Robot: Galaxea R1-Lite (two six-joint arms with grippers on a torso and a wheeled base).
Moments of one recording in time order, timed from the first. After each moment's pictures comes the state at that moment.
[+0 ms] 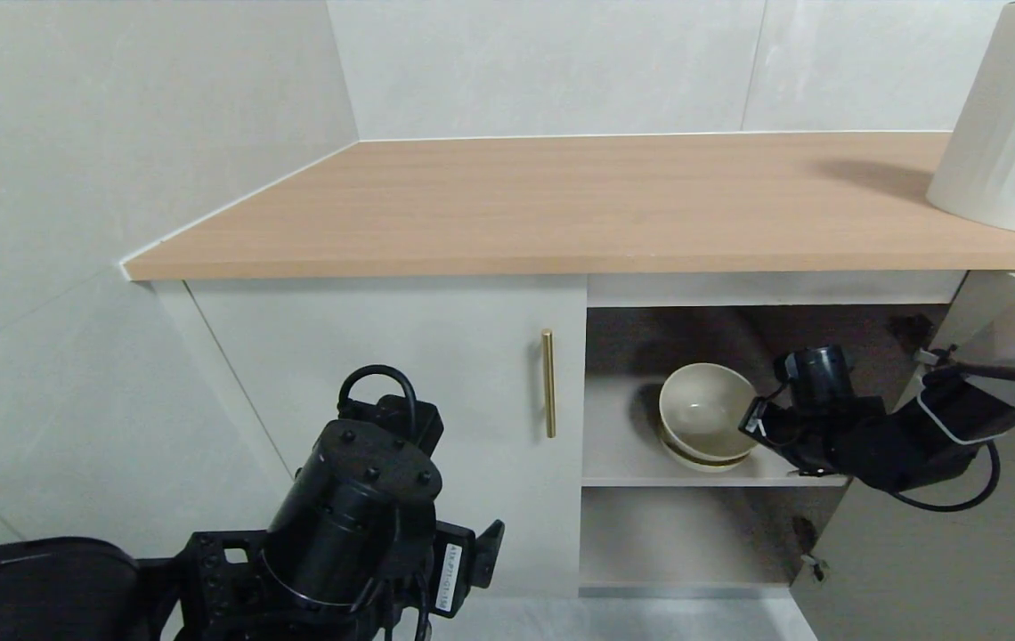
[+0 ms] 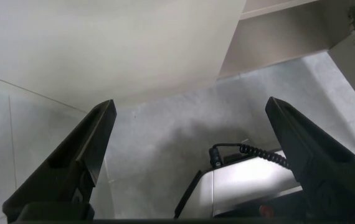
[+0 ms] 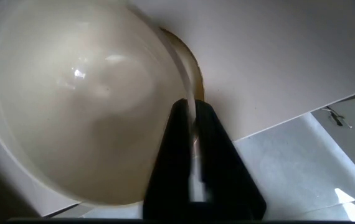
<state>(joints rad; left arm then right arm) -0.88 1.62 -0.68 -0.21 0.52 -0.38 0.22 2.21 -1.01 -0.54 -0.23 0.70</state>
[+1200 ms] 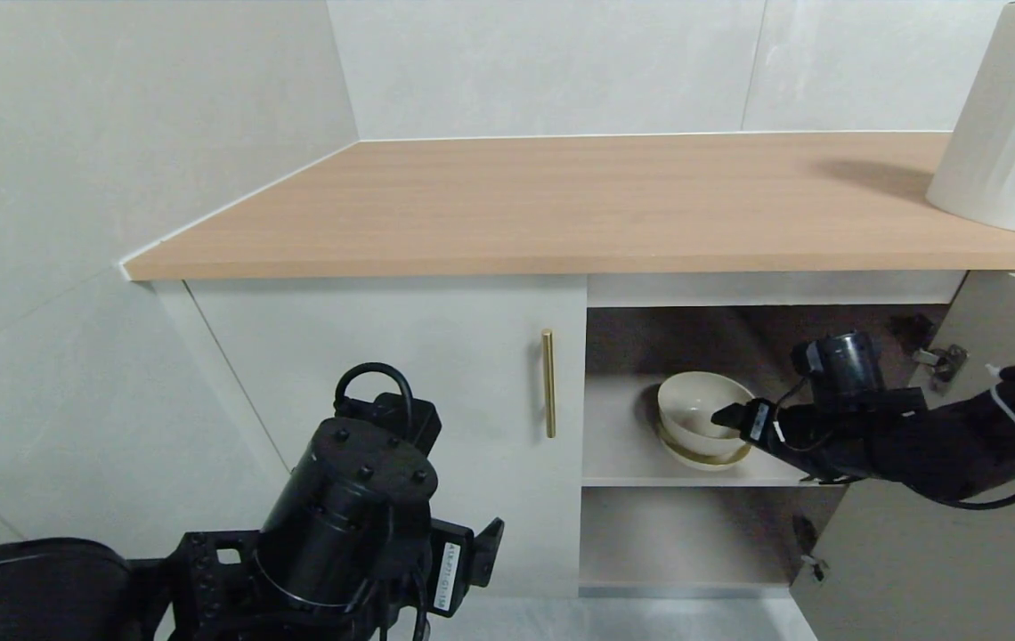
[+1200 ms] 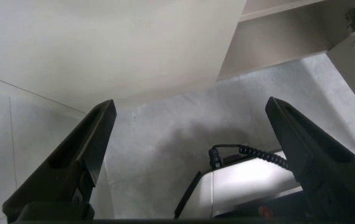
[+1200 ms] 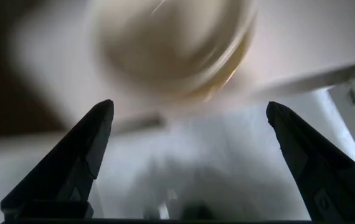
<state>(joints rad) -0.88 1.61 -0.68 -0.21 0.51 -0.37 0.29 2.00 -0.89 -0.43 -0.09 0.62</state>
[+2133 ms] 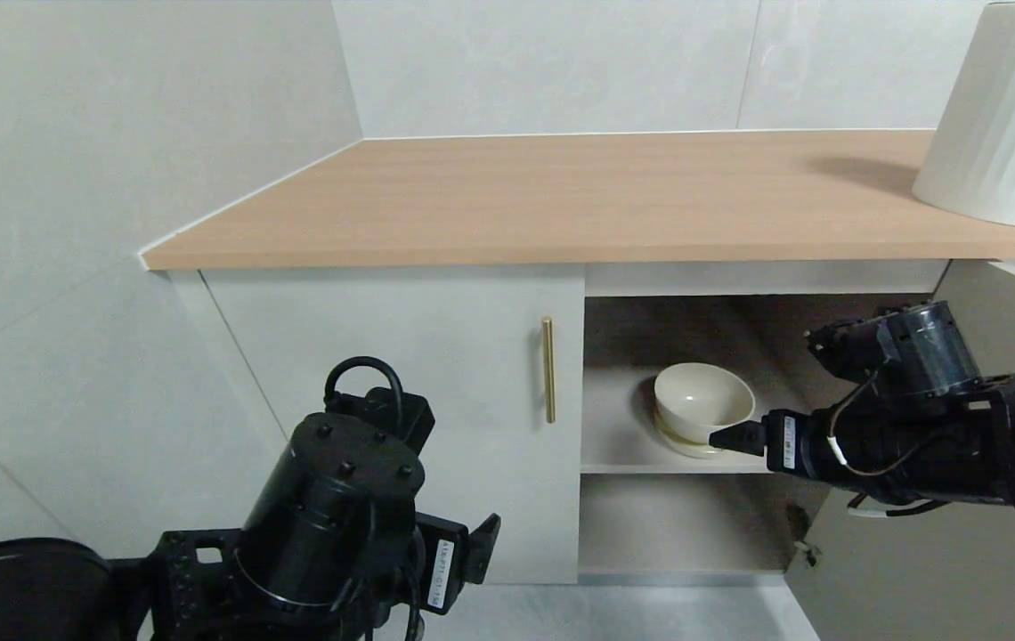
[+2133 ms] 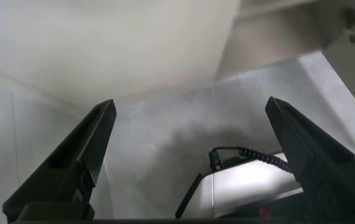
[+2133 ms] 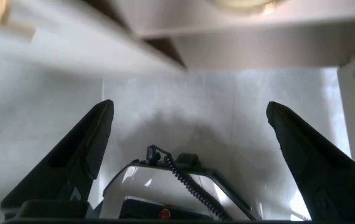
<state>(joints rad) -0.88 1.59 -0.68 -0.21 0.52 -0.36 0.43 1.67 -0.82 -0.16 -0.03 0.50</state>
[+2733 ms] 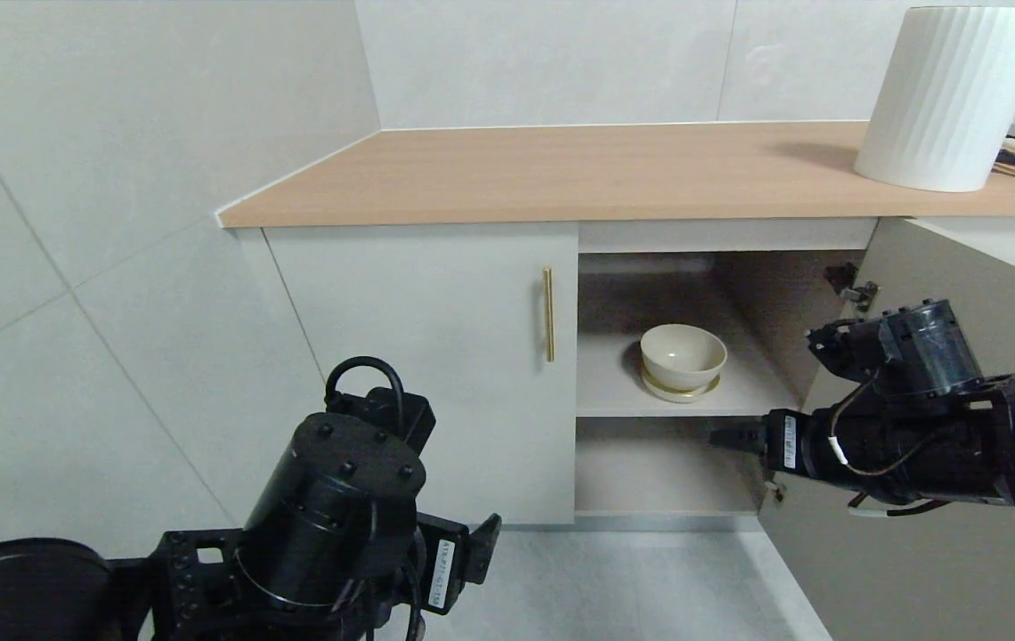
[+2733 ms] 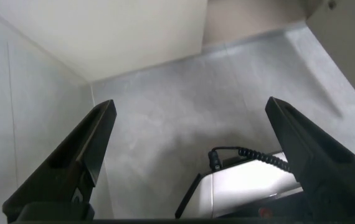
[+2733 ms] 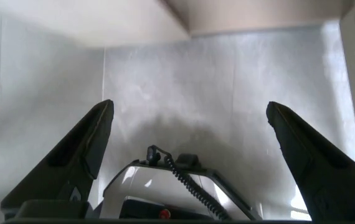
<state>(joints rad) -0.88 1.59 -0.68 -0.21 0.51 -0.36 0.43 1.67 -0.82 -0.16 -0.03 0.50</state>
